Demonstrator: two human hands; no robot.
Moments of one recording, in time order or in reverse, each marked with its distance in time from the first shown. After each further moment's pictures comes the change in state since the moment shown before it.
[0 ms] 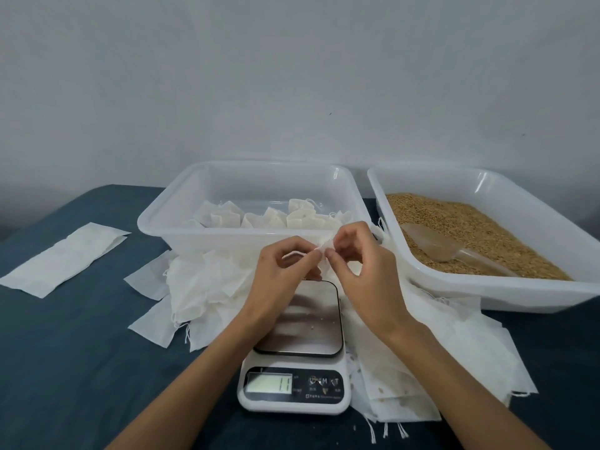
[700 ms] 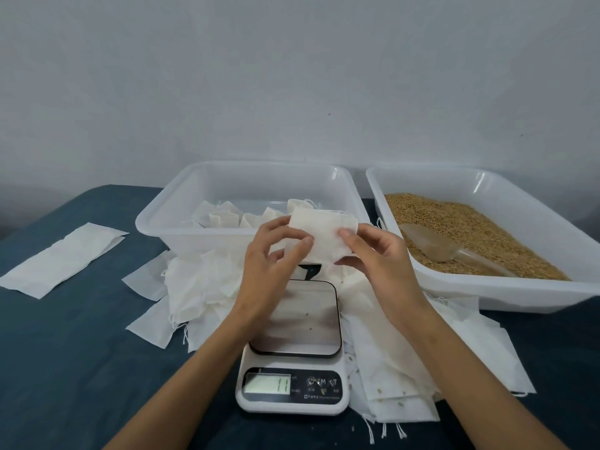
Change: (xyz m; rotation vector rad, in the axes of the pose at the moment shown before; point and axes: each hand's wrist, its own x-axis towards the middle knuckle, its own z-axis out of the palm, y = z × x) left_hand 0.004 0.005 -0.009 0.092 0.120 0.109; right_hand 0.015 -0.002 -0.016 0.596 -0.016 0.417
